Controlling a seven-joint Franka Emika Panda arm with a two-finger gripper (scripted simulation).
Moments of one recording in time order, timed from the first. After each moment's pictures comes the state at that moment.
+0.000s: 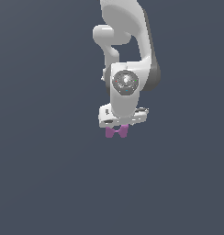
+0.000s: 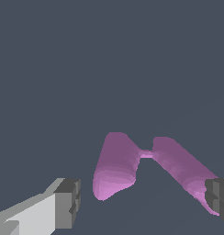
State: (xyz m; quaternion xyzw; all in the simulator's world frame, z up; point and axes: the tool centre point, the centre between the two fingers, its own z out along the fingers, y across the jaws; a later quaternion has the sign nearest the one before) arm -0.019 0.046 0.145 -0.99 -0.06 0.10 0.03
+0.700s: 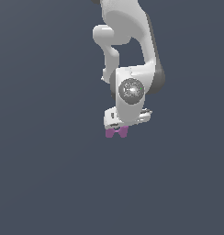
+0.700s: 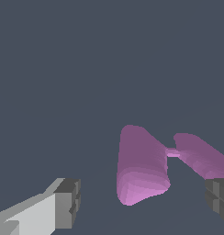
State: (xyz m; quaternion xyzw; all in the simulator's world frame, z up) arm -0.030 0.068 0.131 -0.99 -0.08 0.14 0.04
